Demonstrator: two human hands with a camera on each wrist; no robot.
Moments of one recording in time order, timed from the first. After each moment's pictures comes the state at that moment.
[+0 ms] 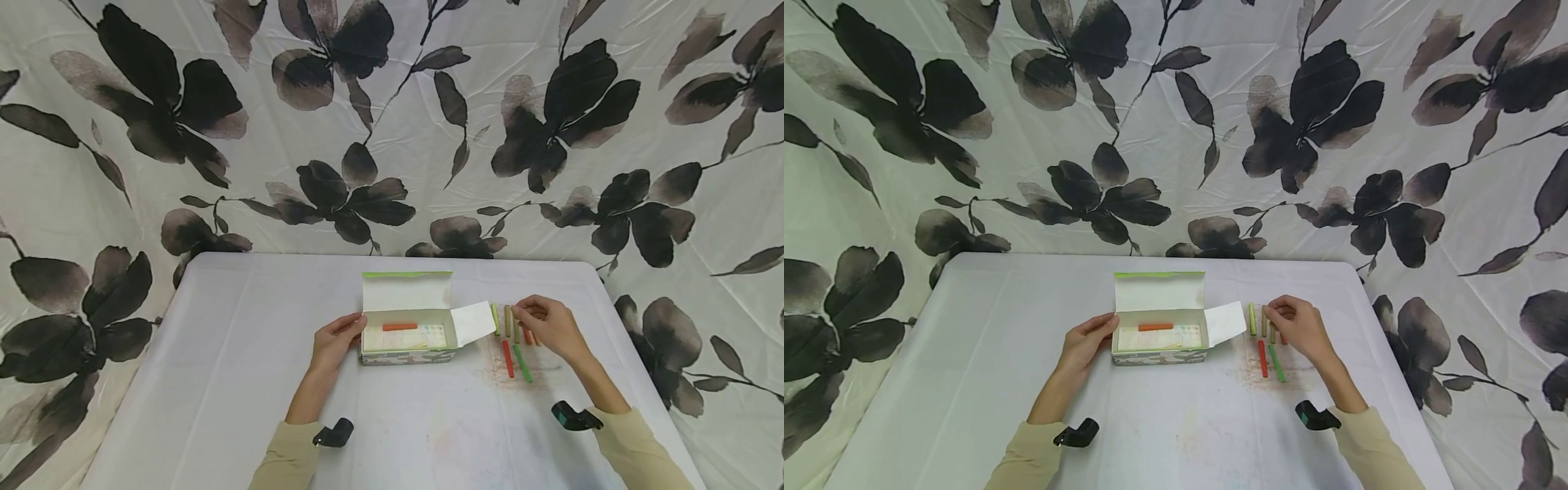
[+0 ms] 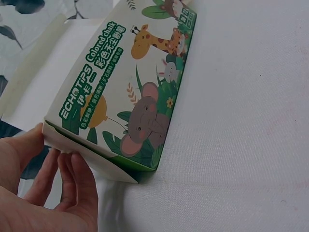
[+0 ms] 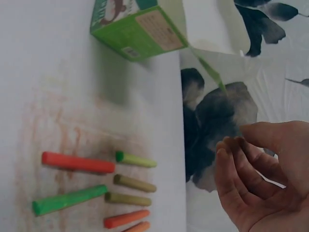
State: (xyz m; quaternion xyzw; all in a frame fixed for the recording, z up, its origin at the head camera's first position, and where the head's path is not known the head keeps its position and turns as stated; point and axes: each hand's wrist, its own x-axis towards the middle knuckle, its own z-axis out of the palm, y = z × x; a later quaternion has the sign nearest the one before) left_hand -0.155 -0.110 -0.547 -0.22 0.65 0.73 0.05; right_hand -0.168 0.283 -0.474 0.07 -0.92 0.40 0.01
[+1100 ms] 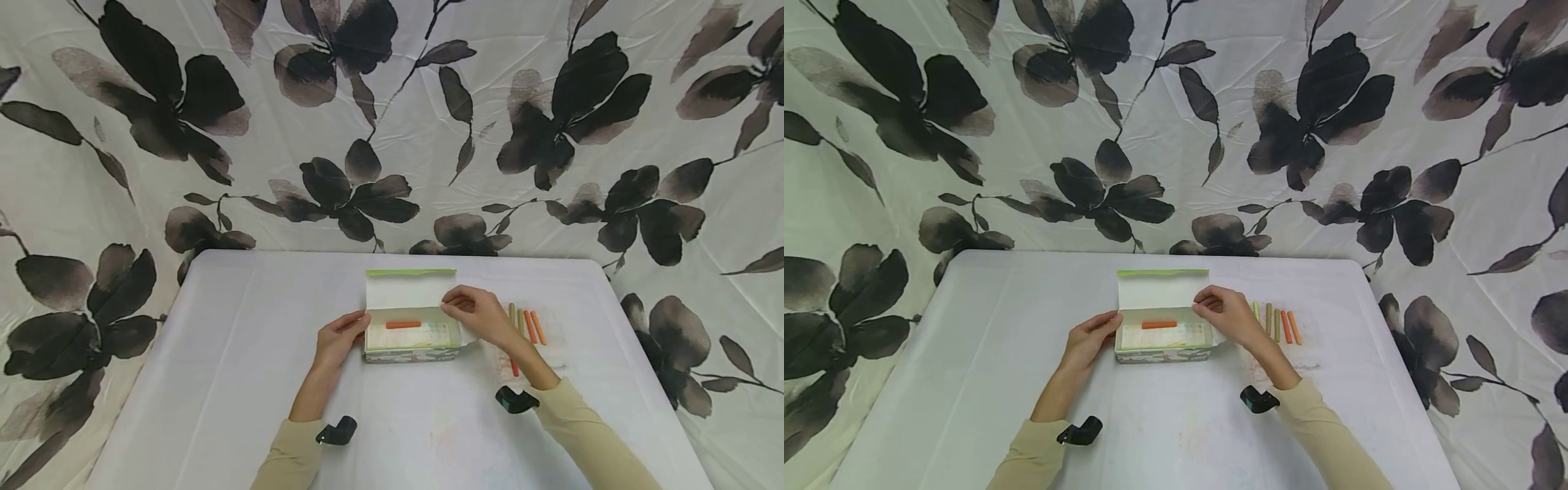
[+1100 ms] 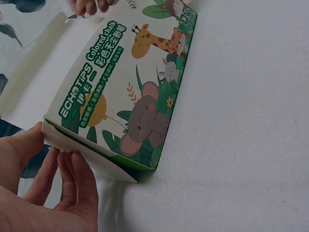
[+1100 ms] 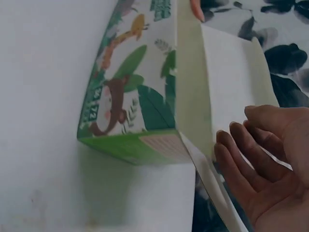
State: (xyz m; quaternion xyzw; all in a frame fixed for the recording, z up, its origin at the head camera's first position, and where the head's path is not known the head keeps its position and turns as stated) left_hand -0.157 -0.110 -0.550 -0.23 0.65 0.73 0.05; right_hand -0.194 0.175 -0.485 0.21 -0.86 0.46 -0.03
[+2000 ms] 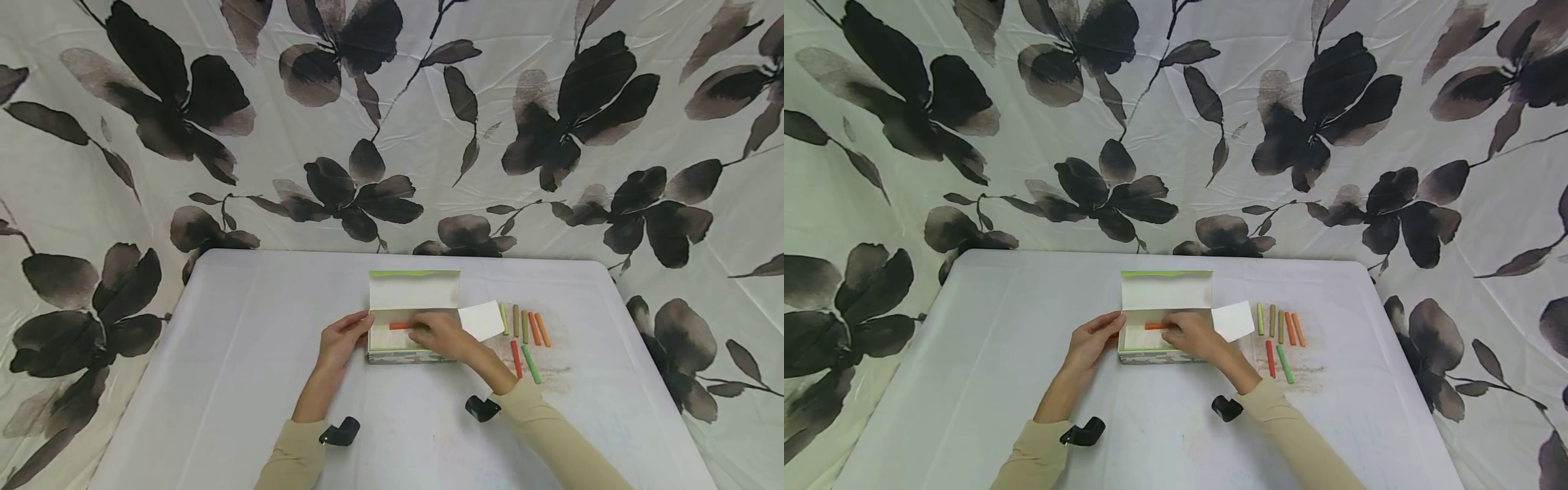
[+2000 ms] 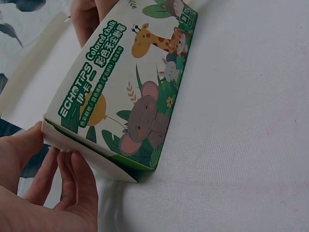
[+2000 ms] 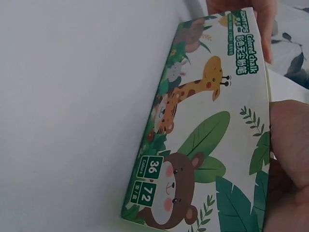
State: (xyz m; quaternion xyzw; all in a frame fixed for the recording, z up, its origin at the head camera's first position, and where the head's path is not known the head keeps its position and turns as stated) left_hand -0.156 -0.110 -0.548 -0.22 0.64 0.74 0.04; right_hand -0.190 0.117 -0.523 0.35 -0.87 0.33 -0.08
